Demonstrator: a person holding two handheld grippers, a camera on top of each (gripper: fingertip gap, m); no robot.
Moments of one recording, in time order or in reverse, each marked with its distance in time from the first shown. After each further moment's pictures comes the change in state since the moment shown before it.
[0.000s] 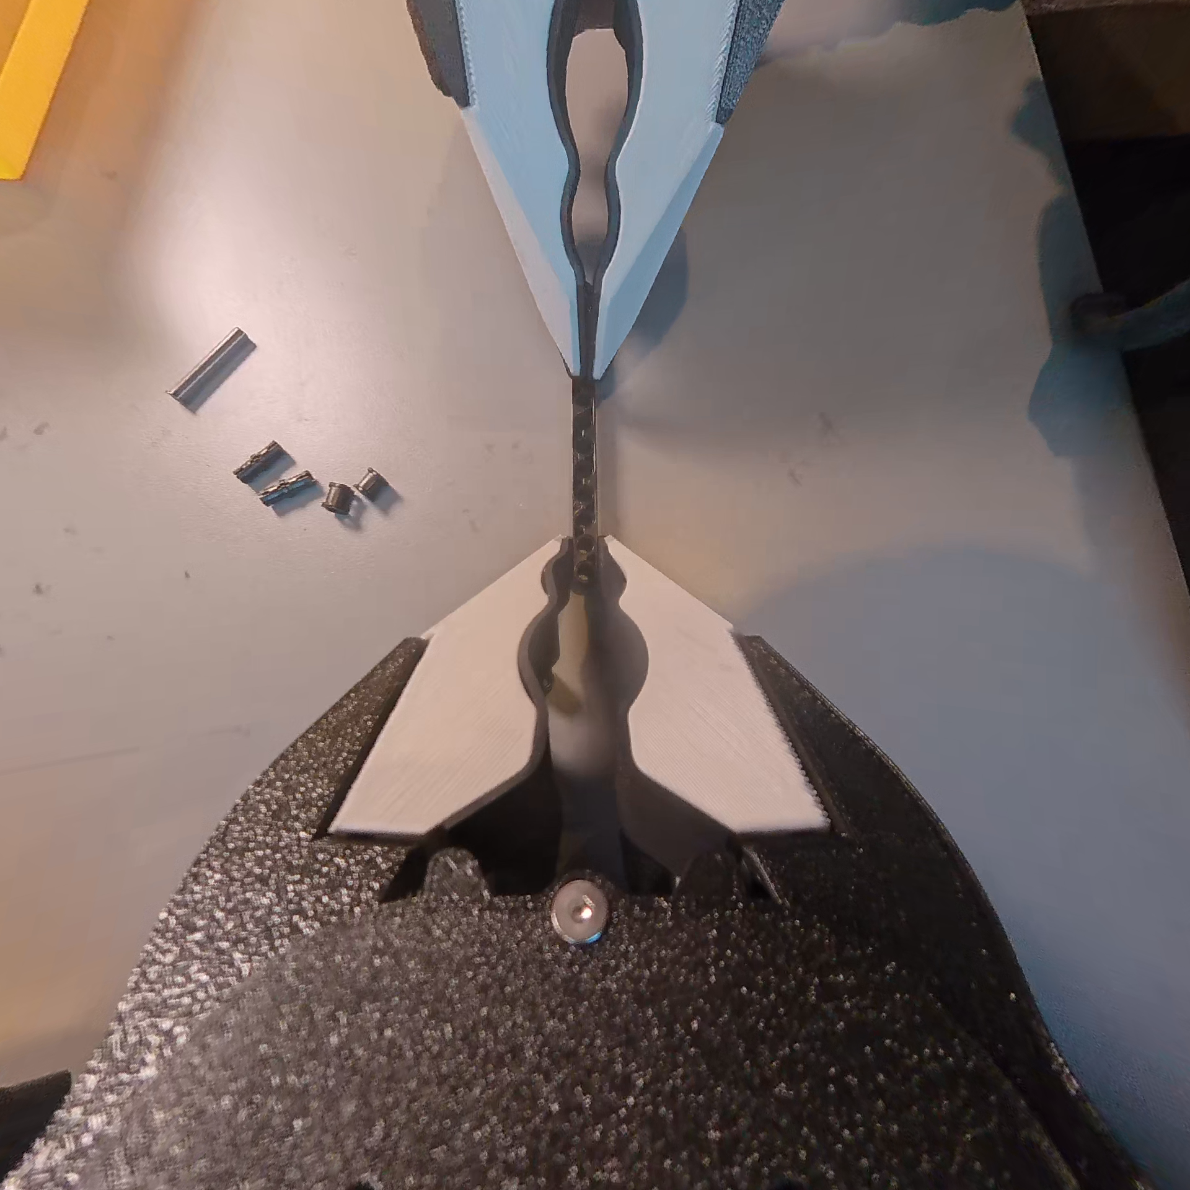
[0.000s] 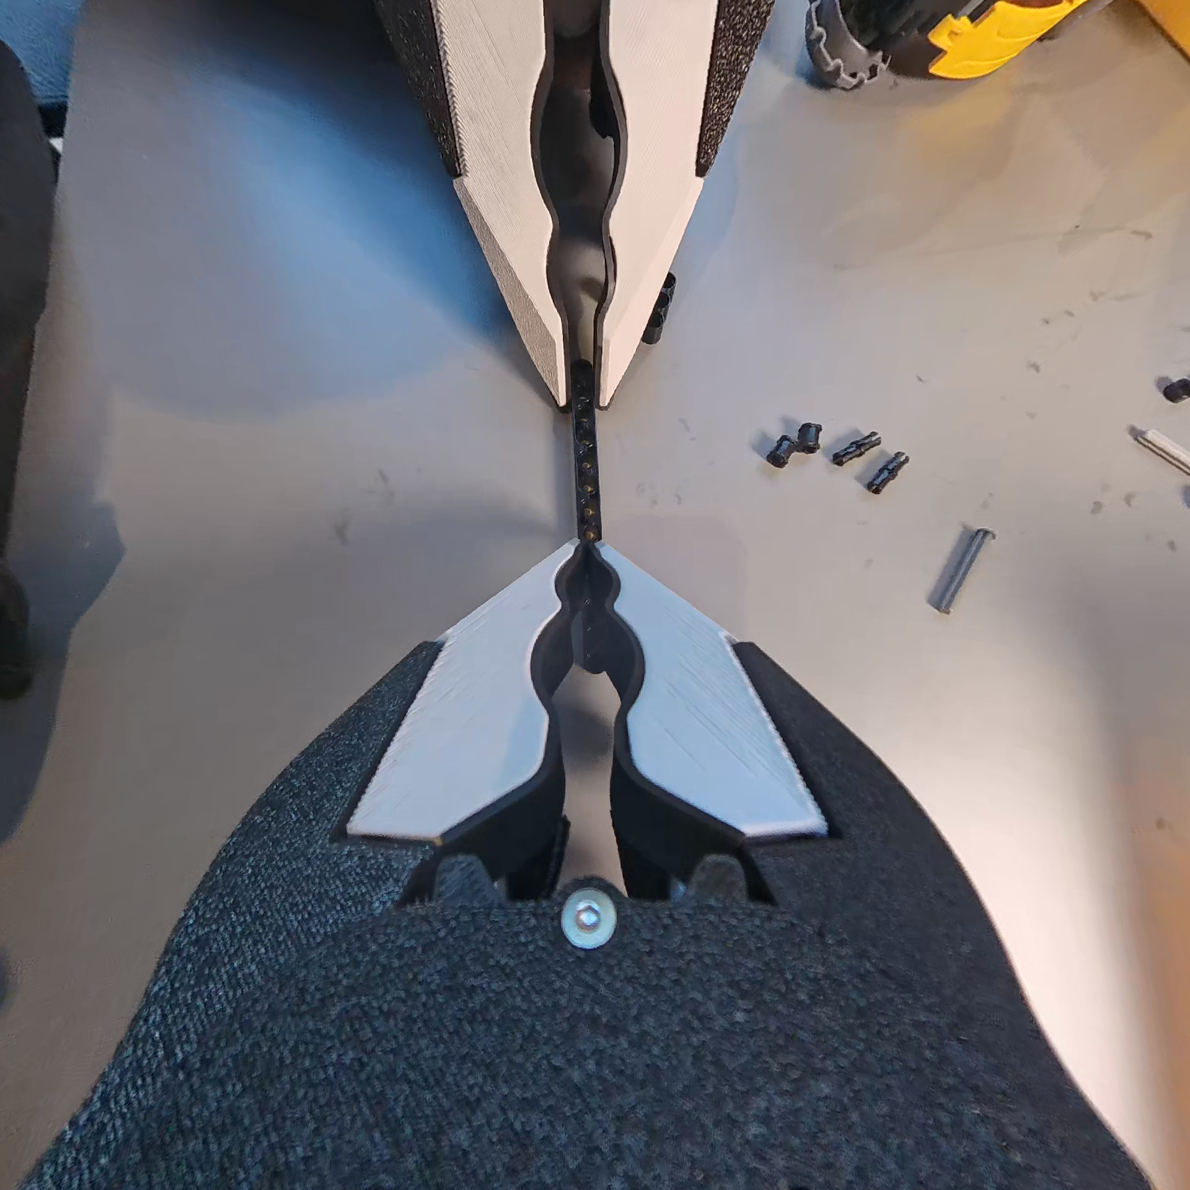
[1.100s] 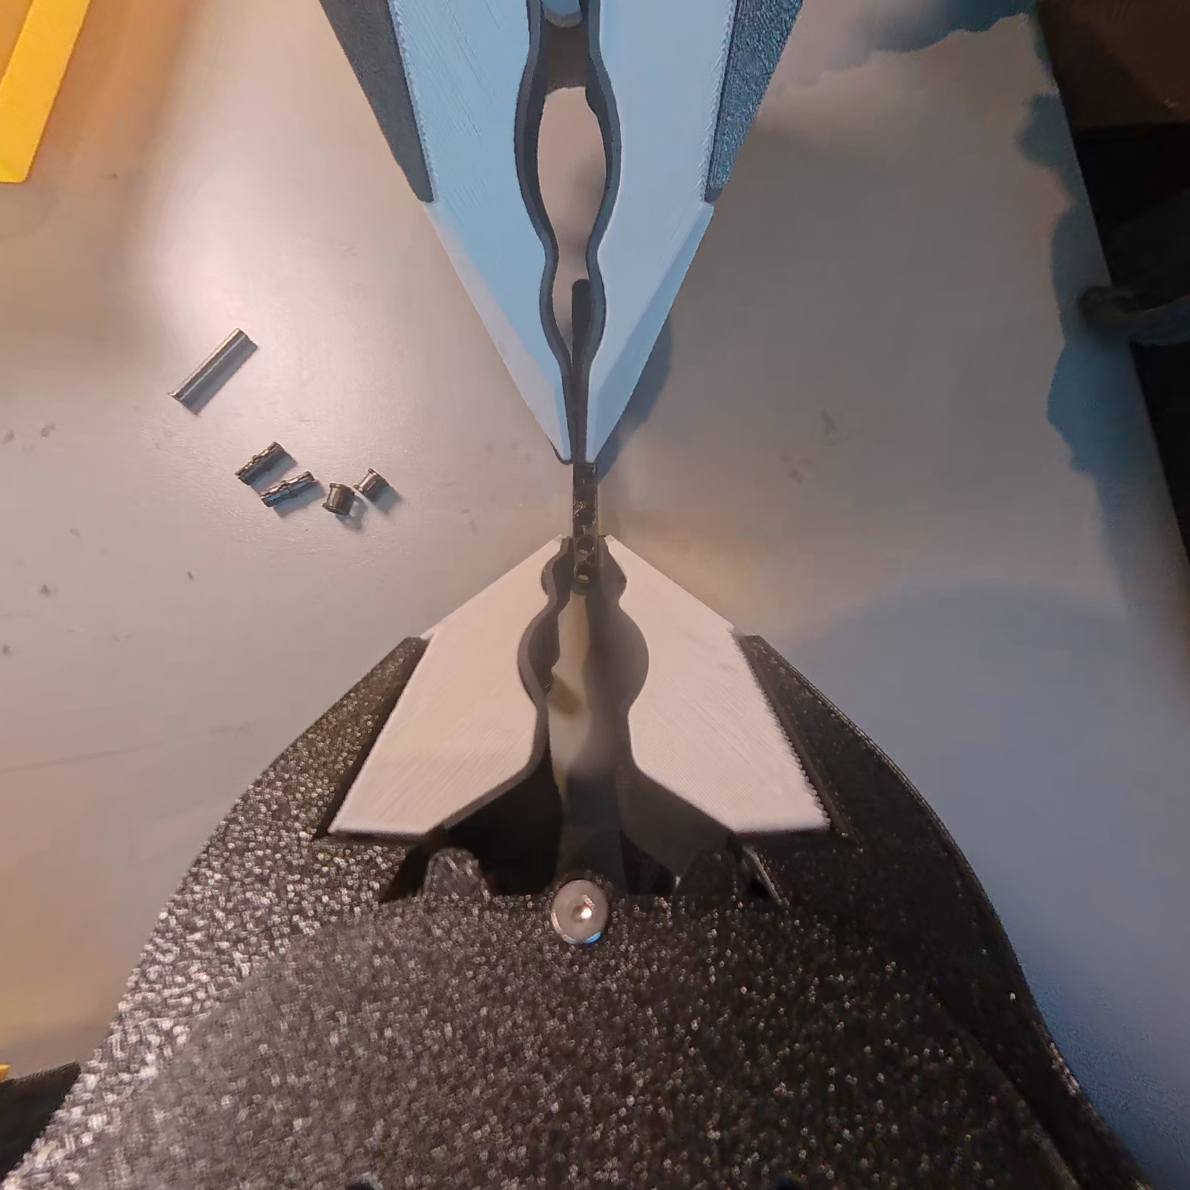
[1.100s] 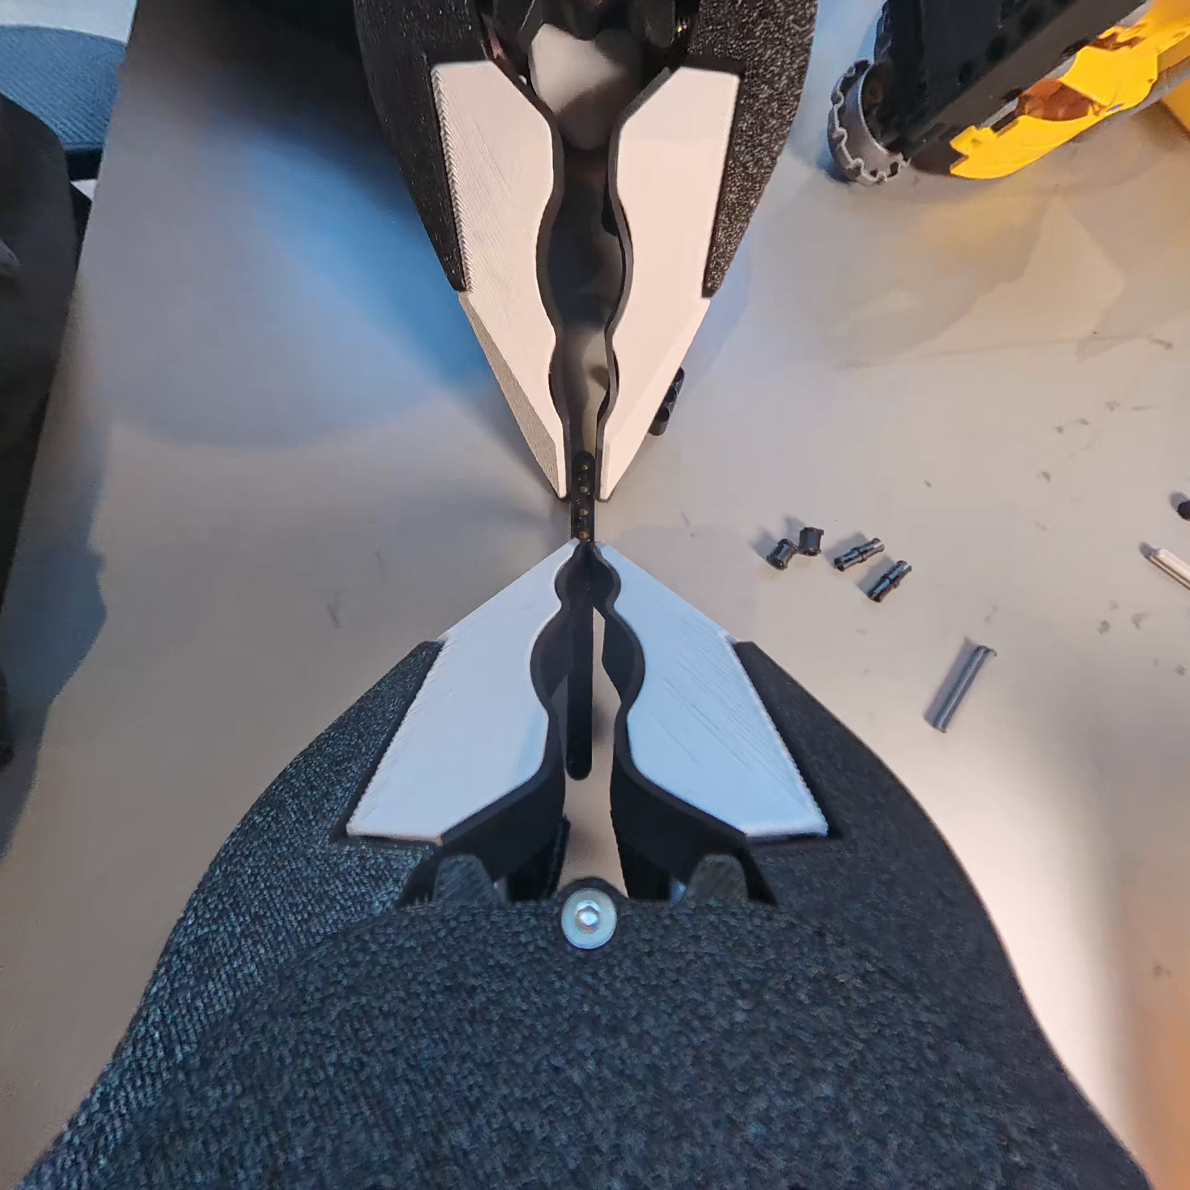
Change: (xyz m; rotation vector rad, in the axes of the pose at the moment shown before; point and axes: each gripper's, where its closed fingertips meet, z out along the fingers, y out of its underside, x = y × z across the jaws) left arm 0.000 0.000 0.000 -0.009 -0.009 0.008; right arm 0.001 -0.025 0.018 0.018 -0.042 -0.039
